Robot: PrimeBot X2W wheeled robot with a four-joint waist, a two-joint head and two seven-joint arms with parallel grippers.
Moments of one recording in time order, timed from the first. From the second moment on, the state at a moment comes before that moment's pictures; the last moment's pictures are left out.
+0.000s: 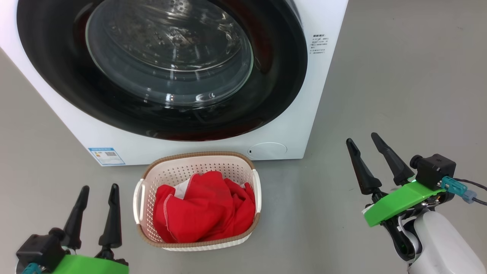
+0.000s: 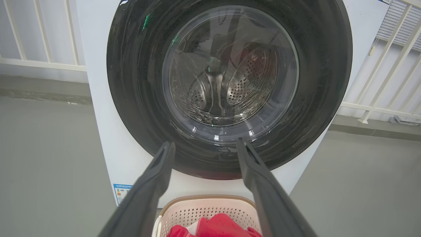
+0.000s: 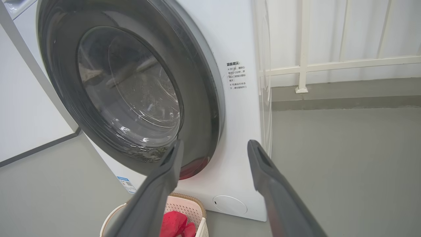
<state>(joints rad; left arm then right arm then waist) -0.07 0.15 -0.08 0.12 -0.41 -0.12 -0.24 -0.36 -0.24 0.22 0.38 0.49 0.13 -0.26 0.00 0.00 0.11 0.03</state>
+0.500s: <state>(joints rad) -0.06 0.16 -0.09 0.12 -0.42 -0.12 -0.24 -0.36 -0.24 0.22 0.39 0.49 0.13 -0.26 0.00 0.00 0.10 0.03</state>
